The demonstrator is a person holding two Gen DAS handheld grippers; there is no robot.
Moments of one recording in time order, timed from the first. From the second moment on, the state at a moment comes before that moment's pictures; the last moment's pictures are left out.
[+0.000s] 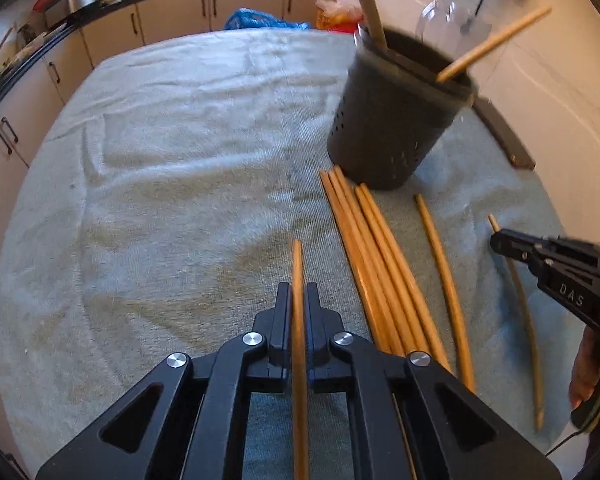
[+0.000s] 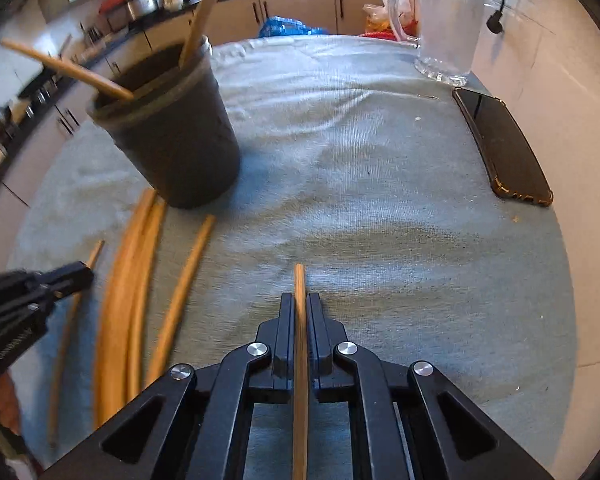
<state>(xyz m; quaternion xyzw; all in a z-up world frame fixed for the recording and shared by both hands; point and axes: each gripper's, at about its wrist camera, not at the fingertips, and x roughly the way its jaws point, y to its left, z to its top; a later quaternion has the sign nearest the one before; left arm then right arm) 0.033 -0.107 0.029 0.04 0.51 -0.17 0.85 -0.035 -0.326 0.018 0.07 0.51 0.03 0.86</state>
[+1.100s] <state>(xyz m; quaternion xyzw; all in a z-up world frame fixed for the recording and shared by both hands) -0.169 -0.058 0.171 0.05 0.26 -0.20 0.94 -0.208 -0.319 0.168 0.06 0.30 0.05 0.95</state>
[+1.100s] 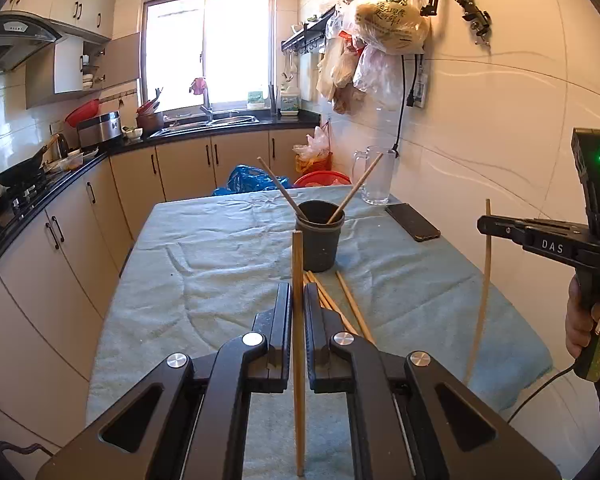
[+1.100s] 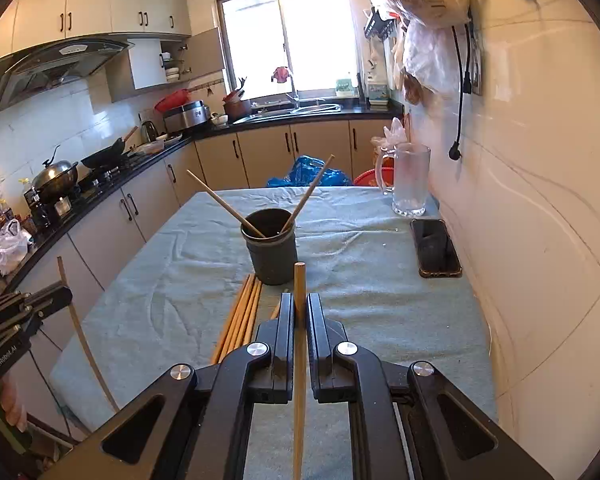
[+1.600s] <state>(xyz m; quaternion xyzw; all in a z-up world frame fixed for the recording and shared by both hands) -0.163 -0.052 0.182 0.00 0.27 -0.22 0.94 -0.219 -0.316 0.183 0.06 0.27 0.05 0.96</state>
